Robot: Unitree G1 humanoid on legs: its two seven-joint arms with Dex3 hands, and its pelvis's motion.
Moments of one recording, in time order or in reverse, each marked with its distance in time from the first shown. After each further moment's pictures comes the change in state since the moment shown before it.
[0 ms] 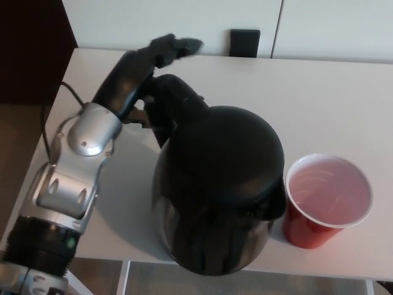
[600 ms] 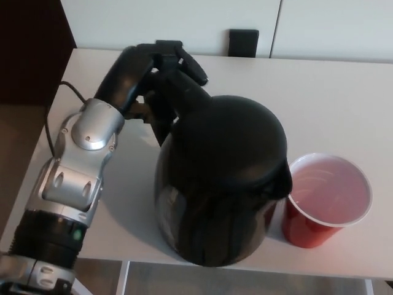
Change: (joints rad) left_arm -0.023 -0.042 0.086 0.075 -0.019 -0.006 0.024; right_arm -0.024 0.000 0.004 0.001 0.000 0.002 -0.008
